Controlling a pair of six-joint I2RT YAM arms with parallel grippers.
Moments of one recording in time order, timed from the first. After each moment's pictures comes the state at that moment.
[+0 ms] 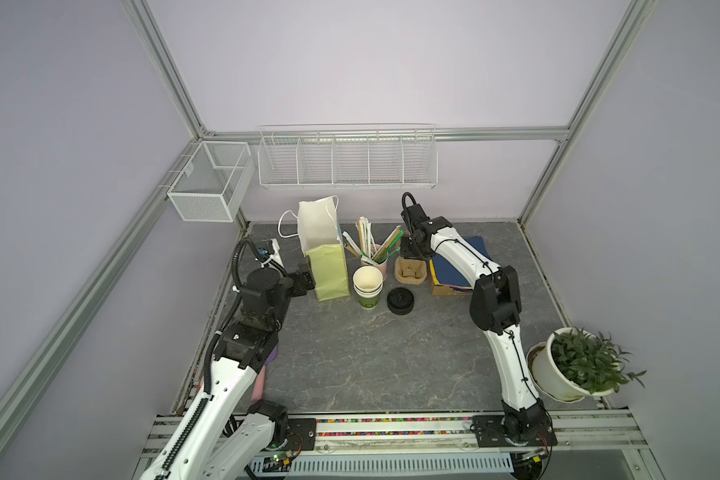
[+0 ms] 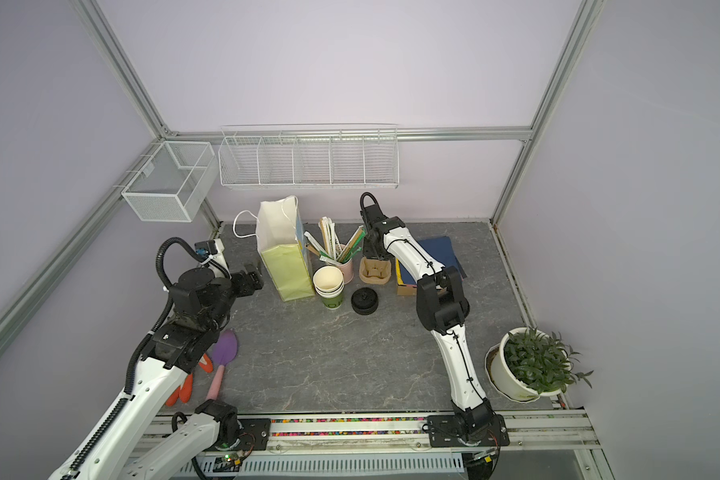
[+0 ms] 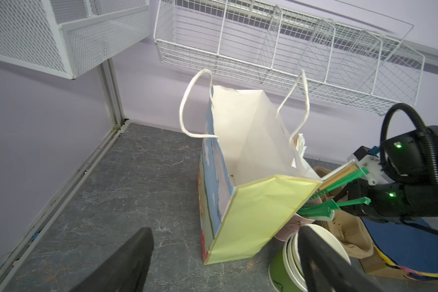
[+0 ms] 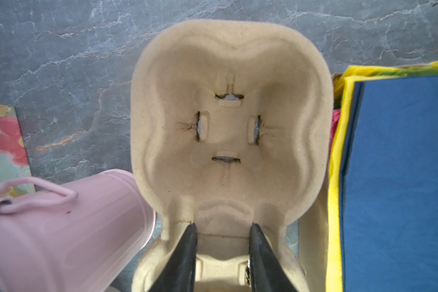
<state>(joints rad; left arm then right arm) -0.36 0.85 0.87 -0.27 -0.22 -0.30 0.46 2.36 2.20 -0.97 0.10 0.48</state>
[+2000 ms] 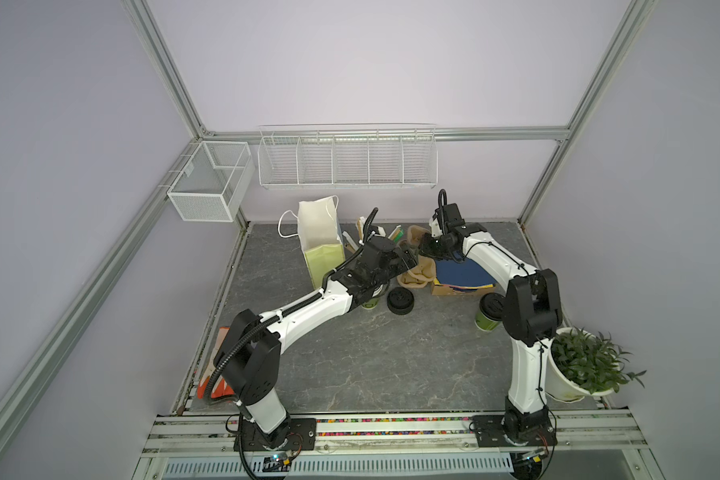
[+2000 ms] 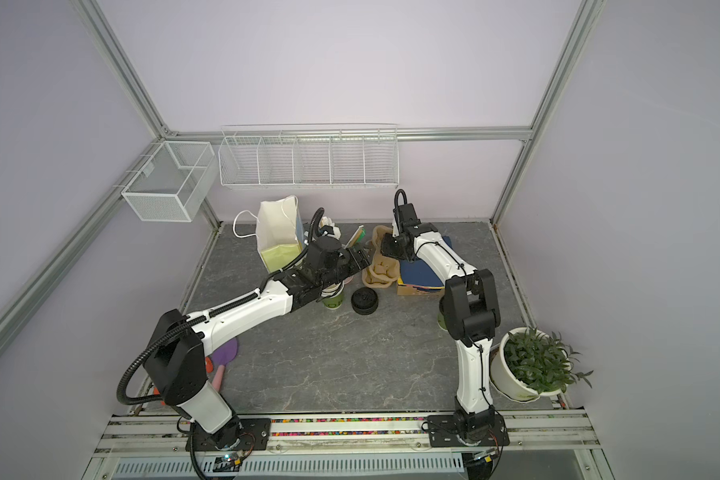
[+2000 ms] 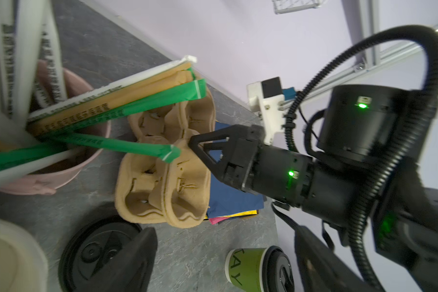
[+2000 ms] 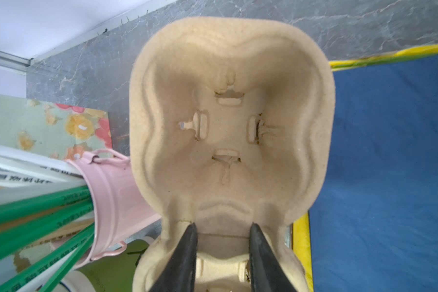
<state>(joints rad) -0.81 1.69 1.31 -0.06 -0.09 -1.00 0.33 2.06 1.75 -0.66 -0.22 0.48</state>
